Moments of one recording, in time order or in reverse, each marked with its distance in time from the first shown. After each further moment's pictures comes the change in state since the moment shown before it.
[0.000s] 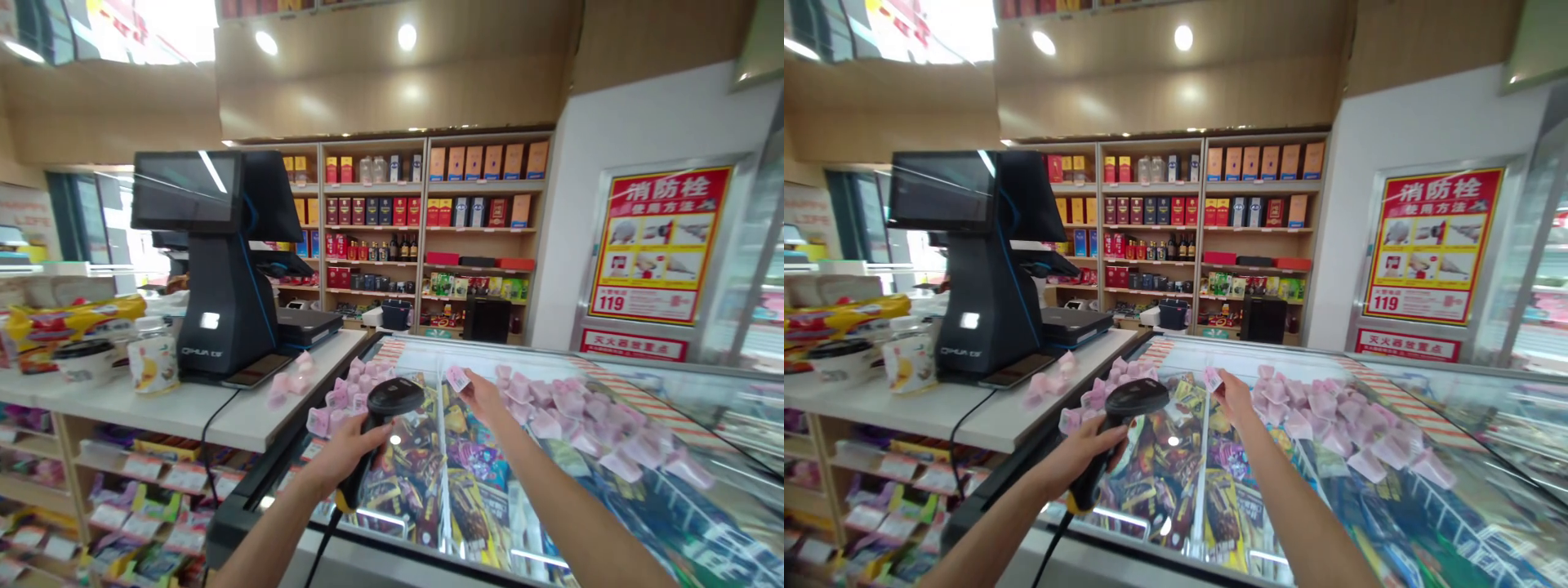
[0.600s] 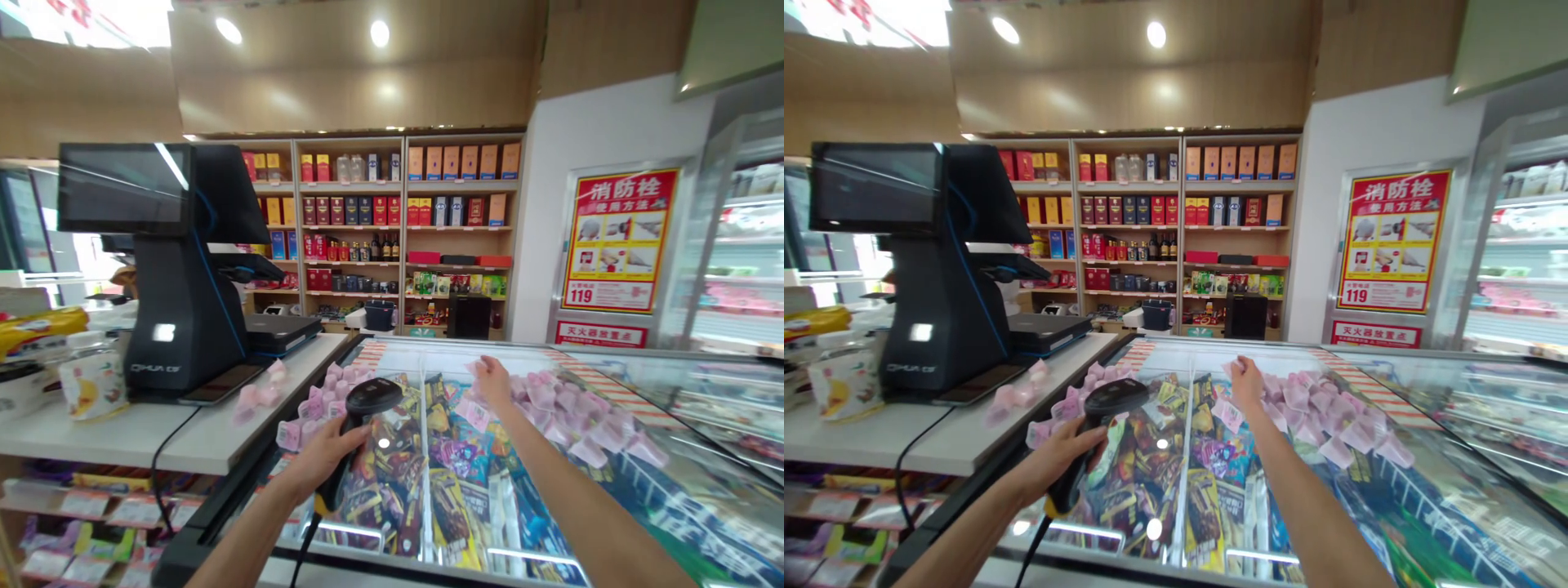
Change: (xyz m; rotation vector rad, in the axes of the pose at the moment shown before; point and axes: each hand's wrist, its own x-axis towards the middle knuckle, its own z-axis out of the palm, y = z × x) left_hand 0.016 0.003 0.005 0.128 -0.024 -0.005; right_hand 0.031 -0.039 -0.058 -0.873 0.398 -0.546
